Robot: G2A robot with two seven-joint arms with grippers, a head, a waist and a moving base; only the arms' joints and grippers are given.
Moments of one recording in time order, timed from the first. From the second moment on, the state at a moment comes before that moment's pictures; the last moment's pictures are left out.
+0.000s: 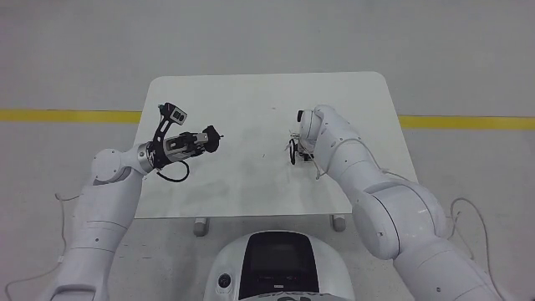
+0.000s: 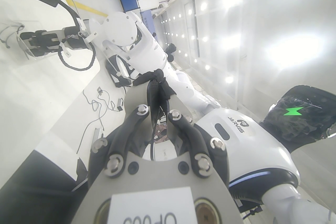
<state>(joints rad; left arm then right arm) 1.23 -1.11 -1.44 -1.24 -0.67 -0.34 -1.39 -0.55 -1.78 1.38 -0.19 -1.31 0.34 0.98</state>
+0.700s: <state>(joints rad) 1.23 -1.11 -1.44 -1.24 -0.67 -0.34 -1.39 -0.58 -1.74 1.44 -0.34 -1.27 0.32 1.13</state>
